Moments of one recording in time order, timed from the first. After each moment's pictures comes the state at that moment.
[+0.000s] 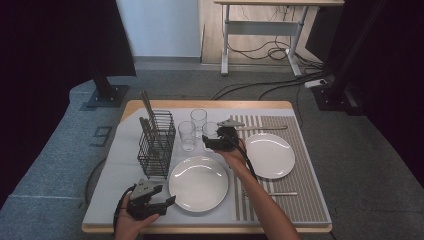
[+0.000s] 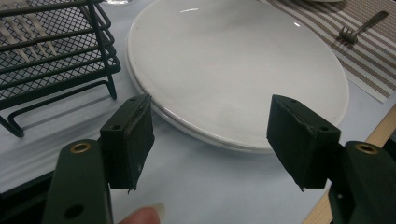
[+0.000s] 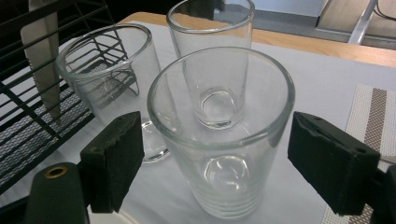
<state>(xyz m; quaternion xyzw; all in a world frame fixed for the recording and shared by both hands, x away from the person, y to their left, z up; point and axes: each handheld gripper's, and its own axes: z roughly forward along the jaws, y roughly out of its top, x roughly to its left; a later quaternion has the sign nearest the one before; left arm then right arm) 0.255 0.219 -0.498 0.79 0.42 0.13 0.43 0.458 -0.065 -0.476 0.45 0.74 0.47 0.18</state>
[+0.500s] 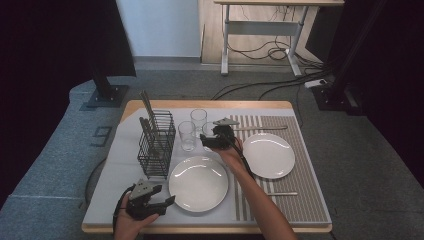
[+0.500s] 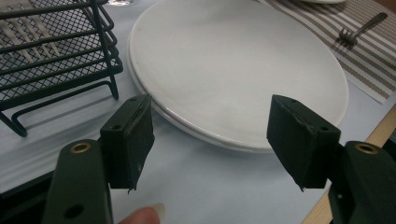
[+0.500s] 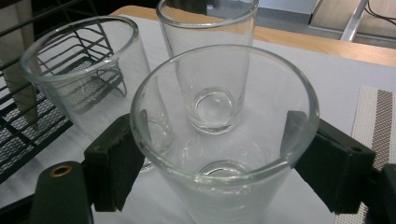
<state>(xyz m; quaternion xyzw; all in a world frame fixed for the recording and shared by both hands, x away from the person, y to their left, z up) 0.255 0.220 -0.497 0.79 0.42 0.13 0.43 0.470 -0.053 -0.483 0.45 0.74 0.46 0.19</state>
